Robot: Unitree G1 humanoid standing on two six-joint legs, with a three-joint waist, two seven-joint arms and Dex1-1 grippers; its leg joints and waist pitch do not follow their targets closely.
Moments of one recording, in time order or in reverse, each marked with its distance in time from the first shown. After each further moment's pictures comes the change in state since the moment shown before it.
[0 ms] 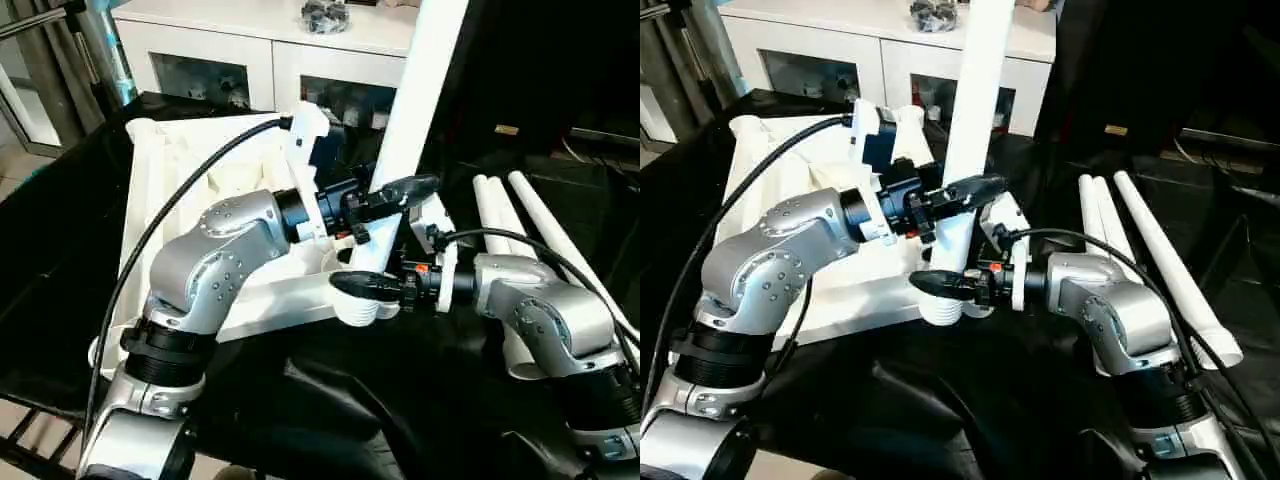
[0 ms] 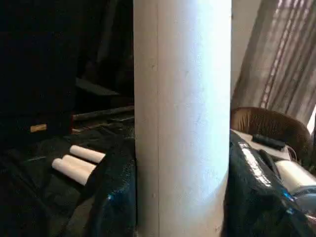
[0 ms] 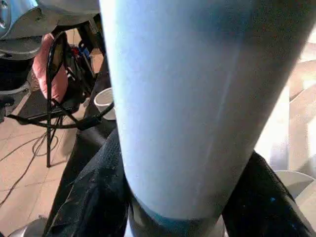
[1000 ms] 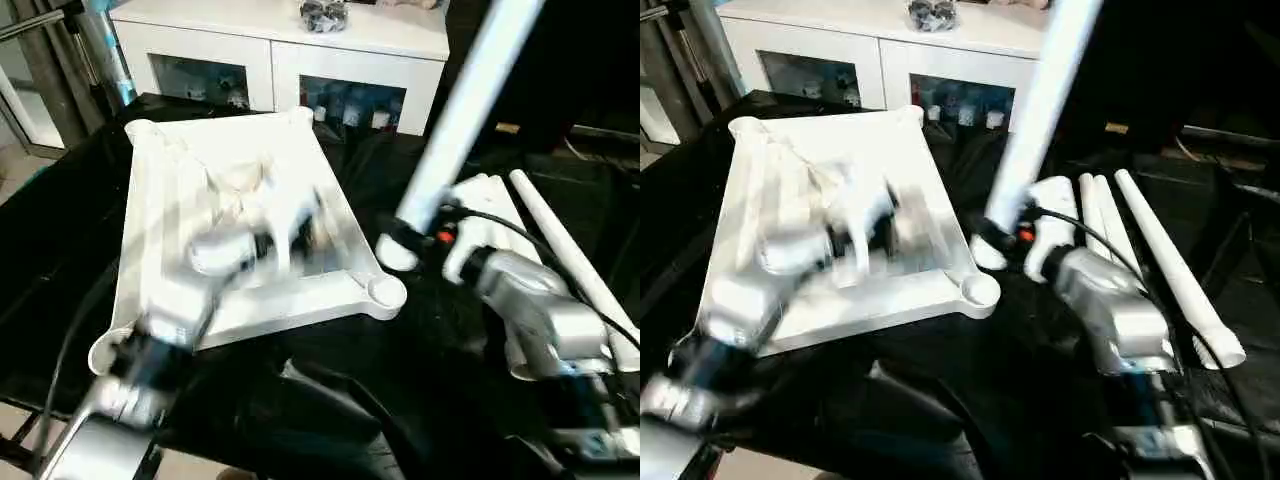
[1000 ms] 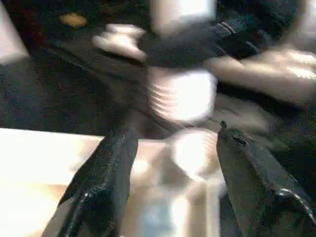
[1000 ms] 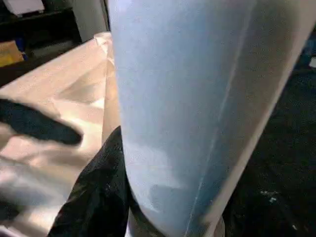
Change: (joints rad) left arm 0.113 0.197 -0.235 0.283 0.371 -0.315 -0.178; right arm 0.075 0.091 -0.171 0.115 -0.163 -0.202 -0.418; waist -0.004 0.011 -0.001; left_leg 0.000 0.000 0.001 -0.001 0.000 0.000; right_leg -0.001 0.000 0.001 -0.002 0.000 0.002
